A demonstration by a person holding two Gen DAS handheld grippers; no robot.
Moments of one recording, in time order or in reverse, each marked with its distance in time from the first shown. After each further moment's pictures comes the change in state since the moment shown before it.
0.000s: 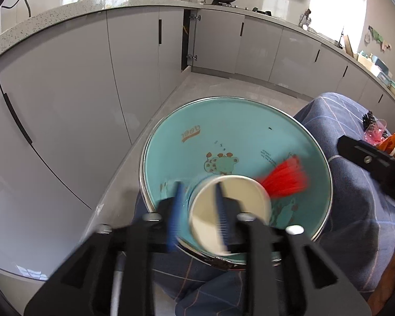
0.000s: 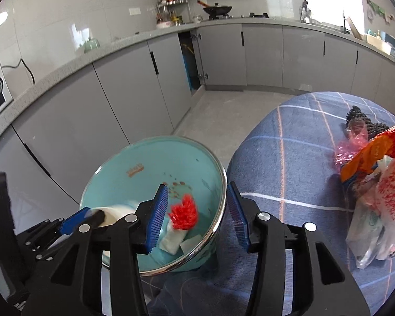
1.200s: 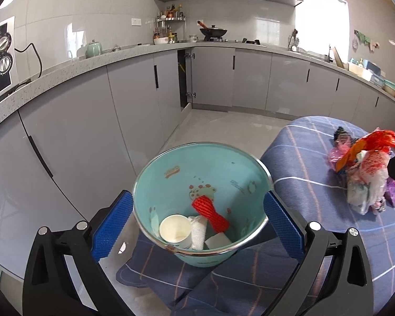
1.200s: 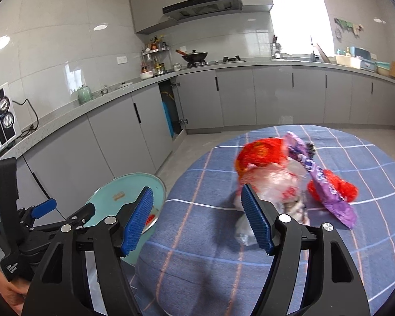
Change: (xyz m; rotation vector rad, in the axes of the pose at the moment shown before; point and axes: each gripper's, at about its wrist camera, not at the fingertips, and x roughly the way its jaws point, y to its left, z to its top) left arm -0.090 -0.071 -0.001 0.074 -0.203 0.052; right arm -0.139 -0.074 -0.029 0.050 -0.249 -0.072
